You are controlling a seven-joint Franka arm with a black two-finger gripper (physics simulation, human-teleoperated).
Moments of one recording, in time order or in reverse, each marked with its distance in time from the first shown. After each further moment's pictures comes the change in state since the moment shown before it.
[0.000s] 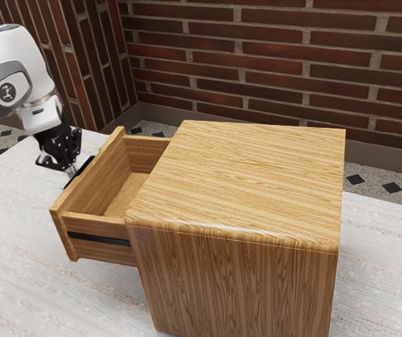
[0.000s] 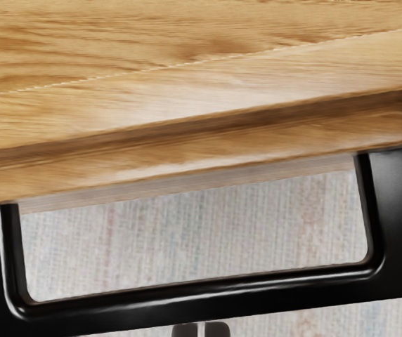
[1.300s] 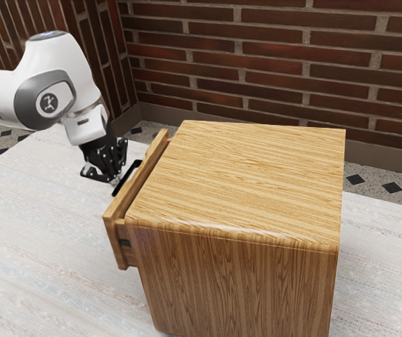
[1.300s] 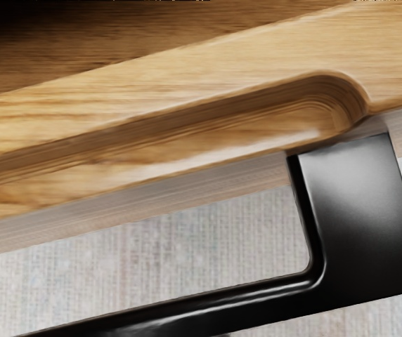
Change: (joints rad) arm 0.013 0.048 -0.197 -0.001 -0.120 0.047 -0.035
